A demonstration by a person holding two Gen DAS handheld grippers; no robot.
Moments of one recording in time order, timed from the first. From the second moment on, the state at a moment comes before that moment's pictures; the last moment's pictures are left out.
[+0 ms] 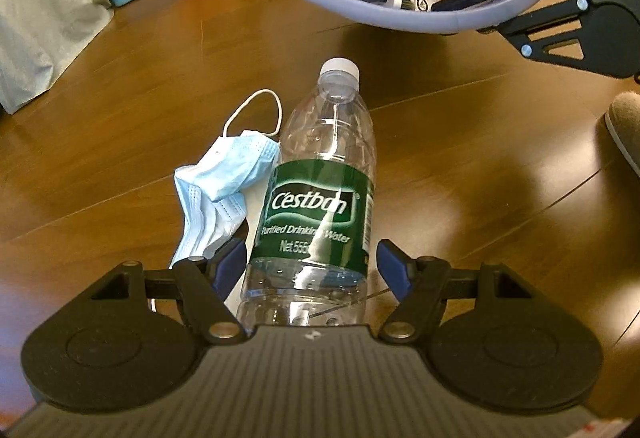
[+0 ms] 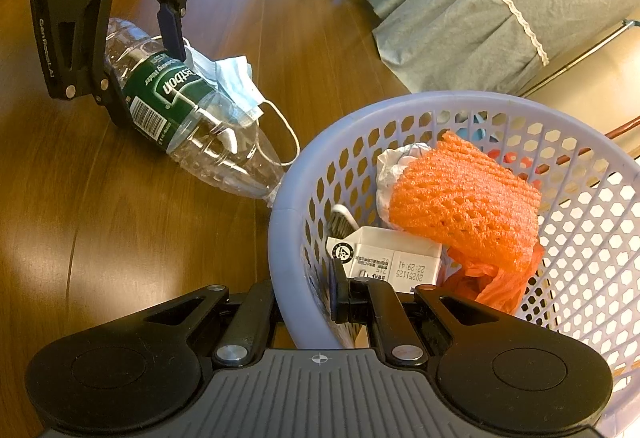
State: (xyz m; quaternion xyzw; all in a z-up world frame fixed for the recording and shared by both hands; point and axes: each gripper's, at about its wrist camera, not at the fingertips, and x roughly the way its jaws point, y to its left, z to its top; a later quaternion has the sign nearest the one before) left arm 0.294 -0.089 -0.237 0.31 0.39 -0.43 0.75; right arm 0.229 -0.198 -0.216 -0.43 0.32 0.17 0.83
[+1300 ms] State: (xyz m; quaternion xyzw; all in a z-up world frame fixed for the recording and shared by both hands) left arm 0.265 -0.049 -0.216 0.29 0.41 -0.41 0.76; right arm 0.230 -0.198 -0.217 -0.43 0.32 0.17 0.83
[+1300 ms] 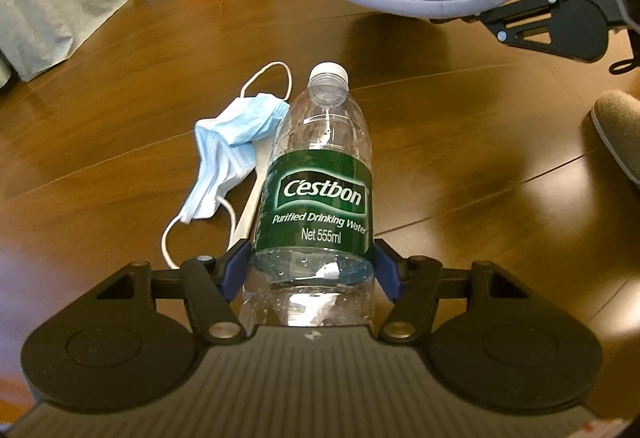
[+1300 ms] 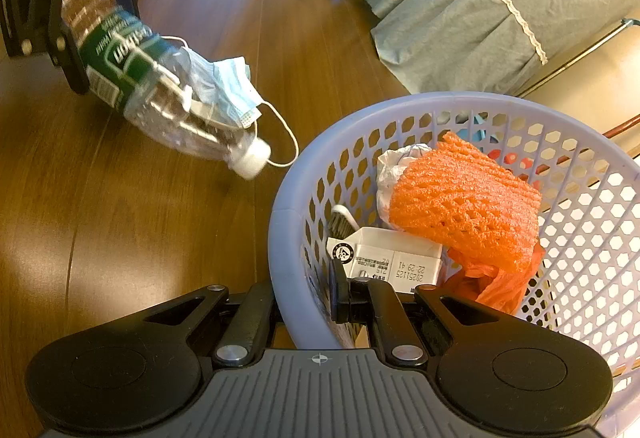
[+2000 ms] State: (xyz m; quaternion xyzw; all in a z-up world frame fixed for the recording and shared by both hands) left arm 0.263 -0.025 -0.154 0.28 0.41 -0.36 0.79; right arm 0.231 -0.197 -0.217 -0.43 0.32 0.16 0.83
